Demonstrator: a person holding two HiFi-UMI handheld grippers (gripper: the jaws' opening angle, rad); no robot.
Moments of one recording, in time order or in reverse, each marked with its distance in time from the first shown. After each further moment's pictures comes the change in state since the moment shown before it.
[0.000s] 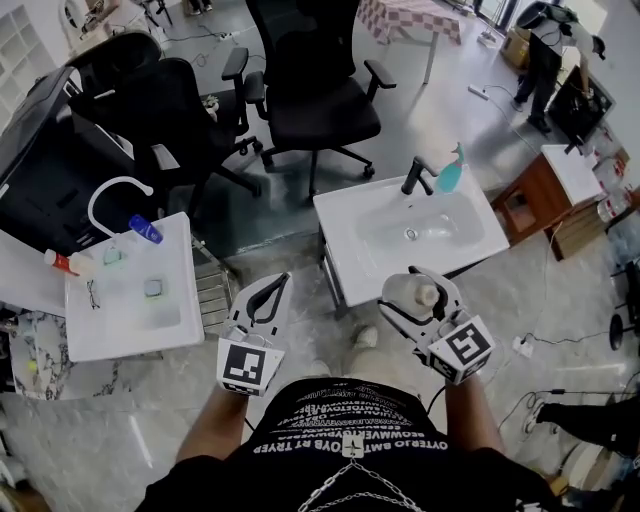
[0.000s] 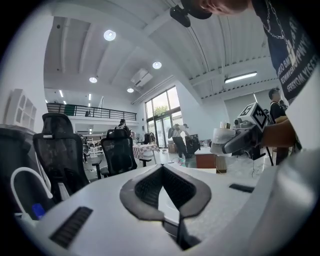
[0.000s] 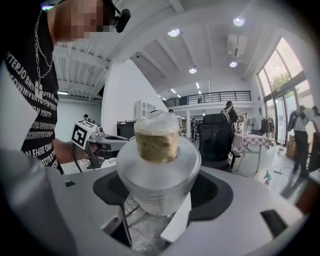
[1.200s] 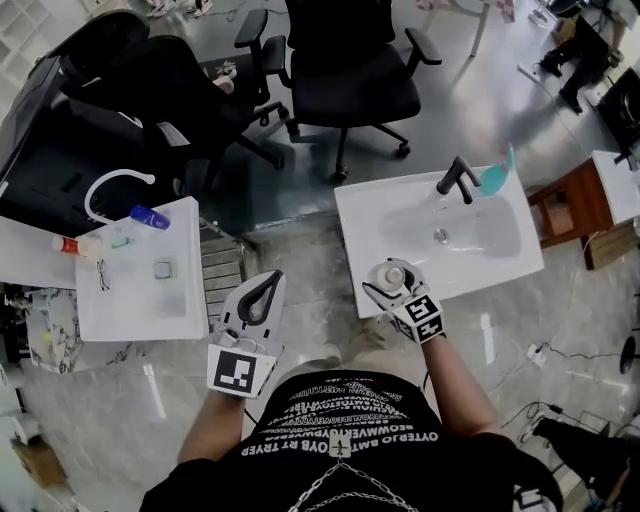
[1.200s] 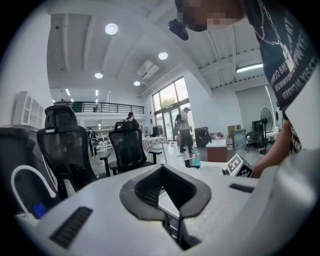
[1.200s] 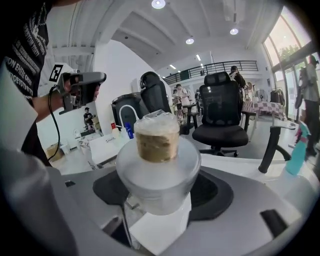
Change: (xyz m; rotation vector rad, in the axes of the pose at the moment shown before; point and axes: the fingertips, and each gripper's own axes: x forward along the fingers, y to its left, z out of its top) left arm 0.087 0.054 -0.025 -0.020 0.079 0.113; right arm 0.176 -0.106 -0.198 0.093 0.243 0.124
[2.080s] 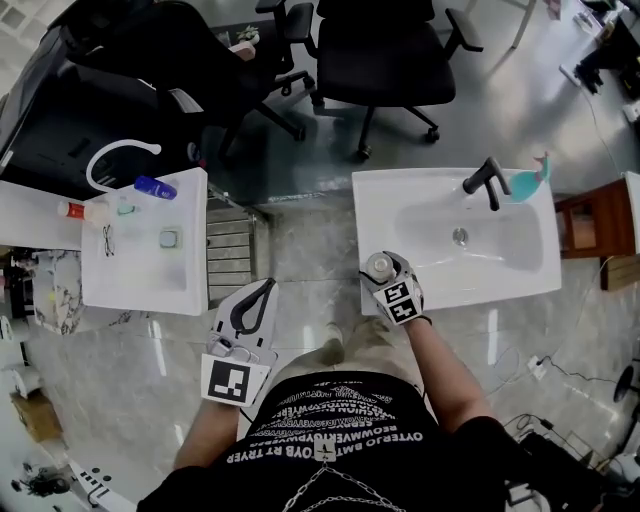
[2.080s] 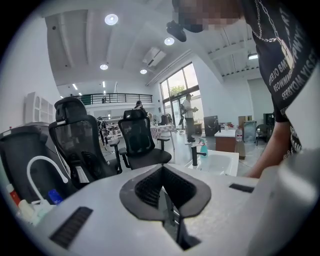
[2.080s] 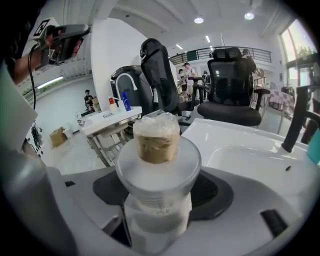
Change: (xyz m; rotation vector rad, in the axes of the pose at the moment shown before) left arm 0.006 0.001 -0.042 -0.019 0.153 0.116; right arm 0.108 -0.031 -0.117 -0.060 0.212 0.027
